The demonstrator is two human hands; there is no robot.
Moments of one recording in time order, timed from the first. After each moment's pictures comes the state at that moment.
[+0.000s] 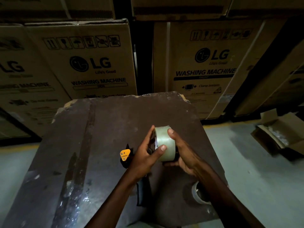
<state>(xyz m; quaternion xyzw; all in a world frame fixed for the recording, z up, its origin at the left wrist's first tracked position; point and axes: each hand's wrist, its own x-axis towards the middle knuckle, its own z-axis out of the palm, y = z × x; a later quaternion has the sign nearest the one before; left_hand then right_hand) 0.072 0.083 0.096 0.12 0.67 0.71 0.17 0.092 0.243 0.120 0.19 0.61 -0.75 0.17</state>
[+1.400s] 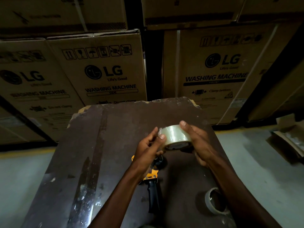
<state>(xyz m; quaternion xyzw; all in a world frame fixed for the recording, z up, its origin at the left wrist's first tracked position) 0.054 0.068 0.138 -0.01 0.61 0.77 0.19 0.065 0.240 0.153 0.18 0.63 -0.76 0.02</state>
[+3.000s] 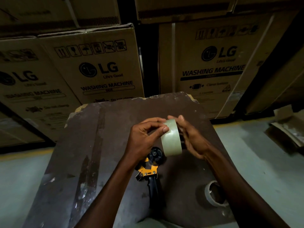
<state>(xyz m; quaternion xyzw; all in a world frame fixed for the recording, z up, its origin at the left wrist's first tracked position) 0.037 0.060 0.163 0.19 0.71 0.68 0.00 0.059 0.243 0.146 0.07 0.65 -0.74 0.14</state>
